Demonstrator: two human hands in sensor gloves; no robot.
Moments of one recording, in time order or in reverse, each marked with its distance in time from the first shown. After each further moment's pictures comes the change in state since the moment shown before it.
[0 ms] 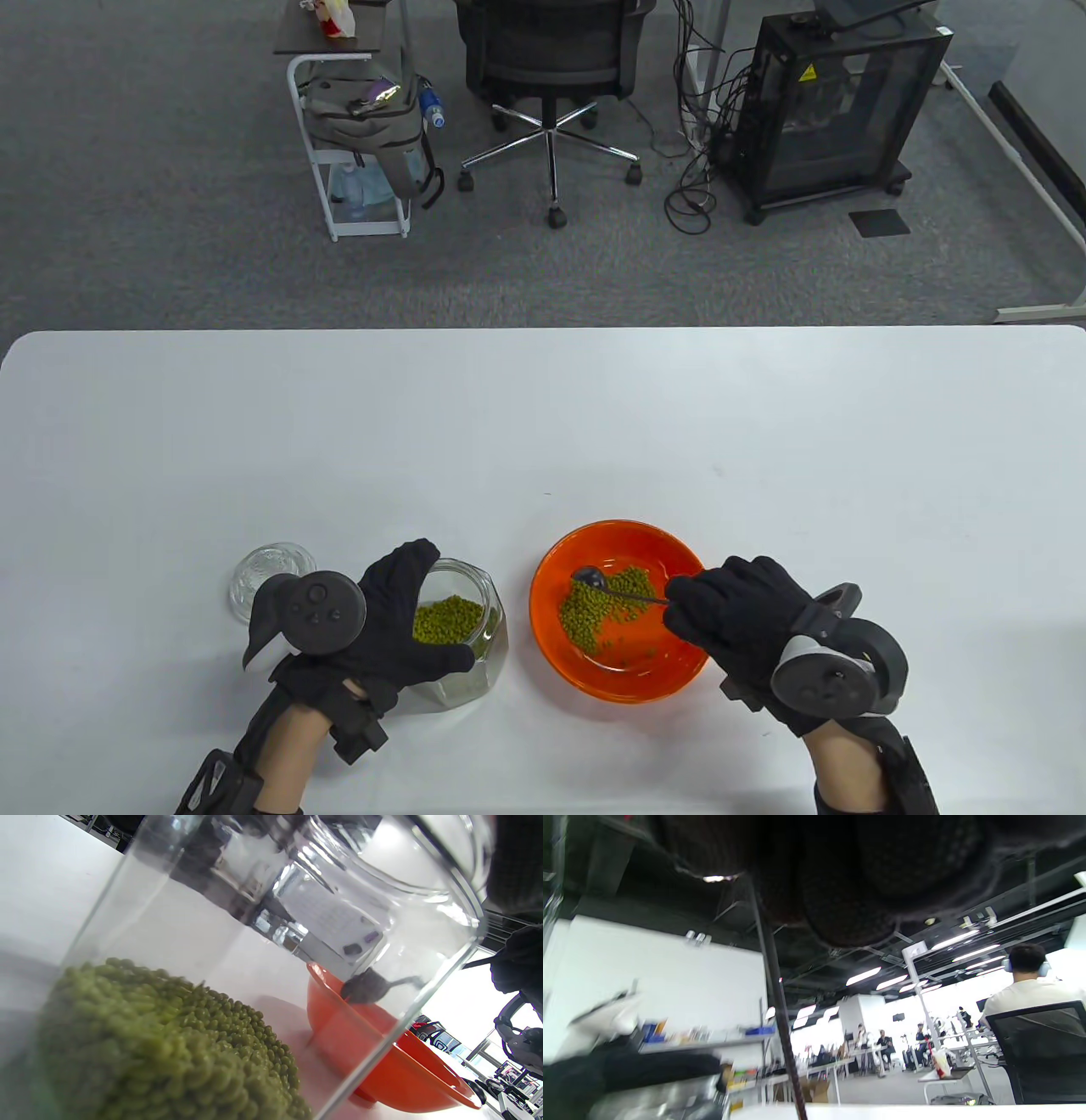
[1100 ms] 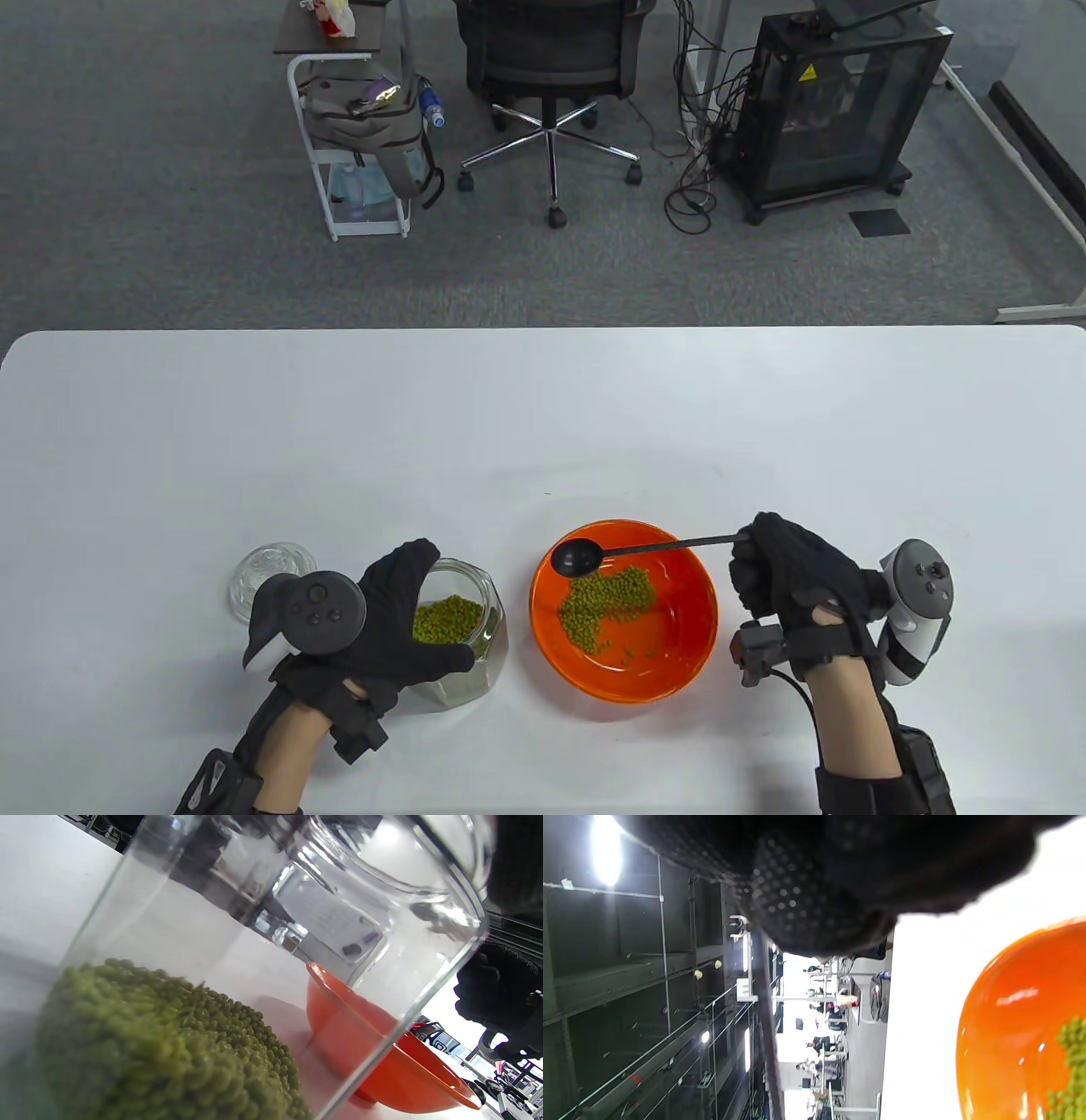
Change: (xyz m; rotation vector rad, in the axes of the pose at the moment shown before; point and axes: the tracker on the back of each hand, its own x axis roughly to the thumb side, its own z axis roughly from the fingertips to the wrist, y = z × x) left_hand 0.000 0.000 0.000 0.004 -0.003 0.002; right_hand -0.091 0.018 0.019 -0.110 0.995 -0.864
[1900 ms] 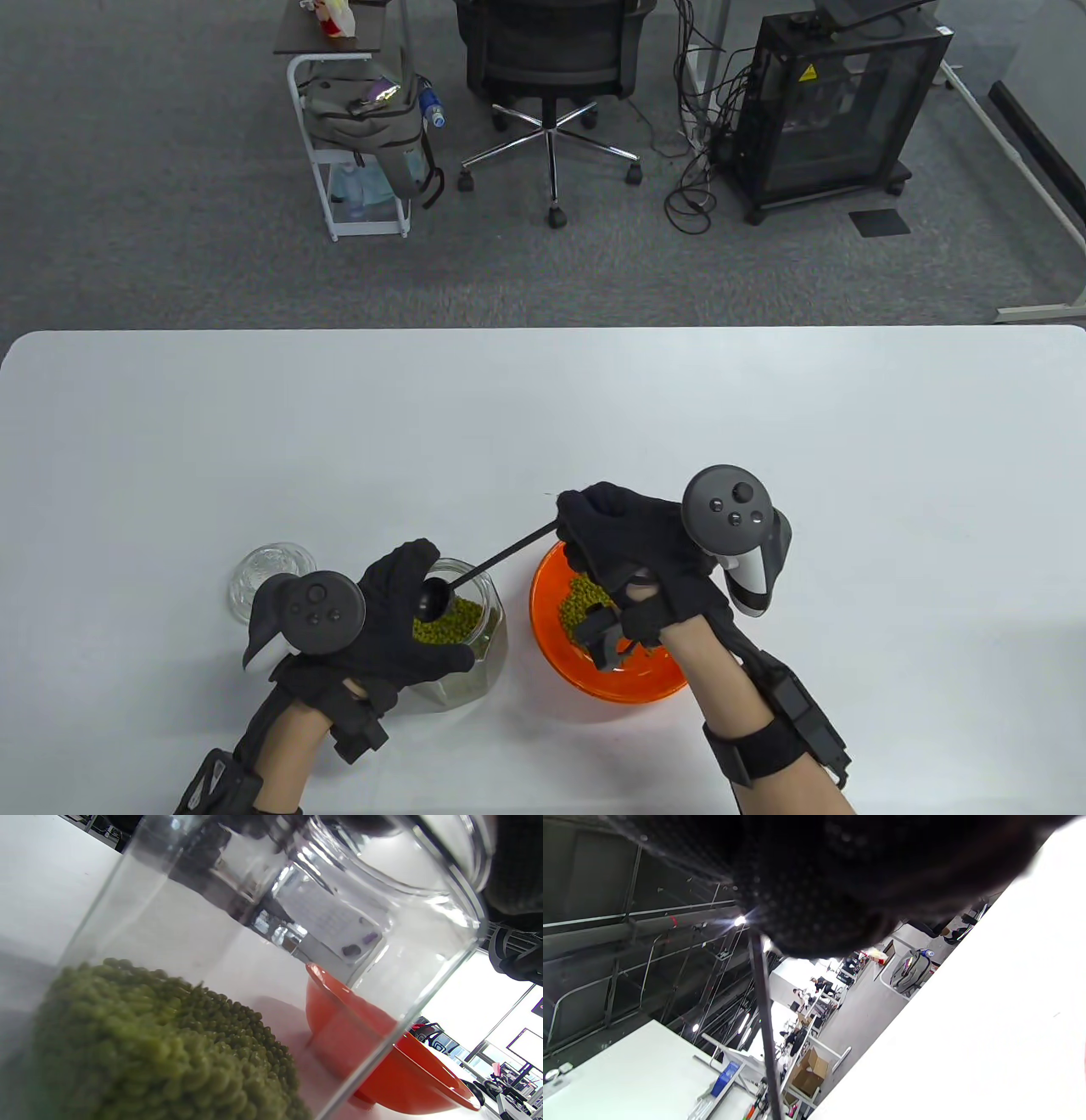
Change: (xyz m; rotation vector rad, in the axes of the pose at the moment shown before) left_hand 0.000 0.000 0.000 0.001 -0.001 0.004; right_hand 0.078 0.163 0.008 0.178 -0.252 0.480
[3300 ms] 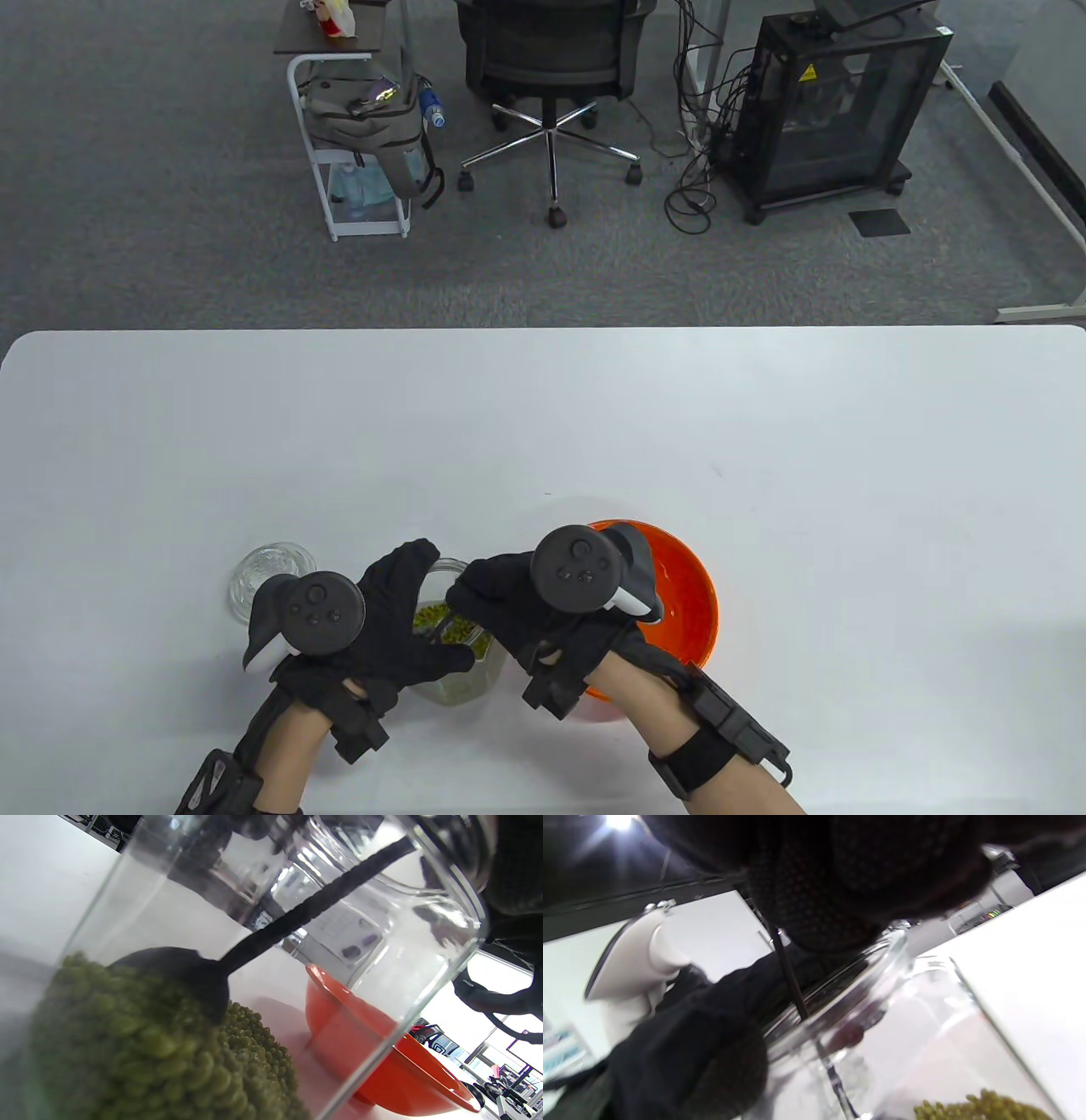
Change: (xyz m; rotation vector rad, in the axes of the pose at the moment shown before) left_hand 0.000 0.000 0.000 0.005 0.000 0.003; right_hand -0.002 0.086 0.011 0.310 -0.277 0.206
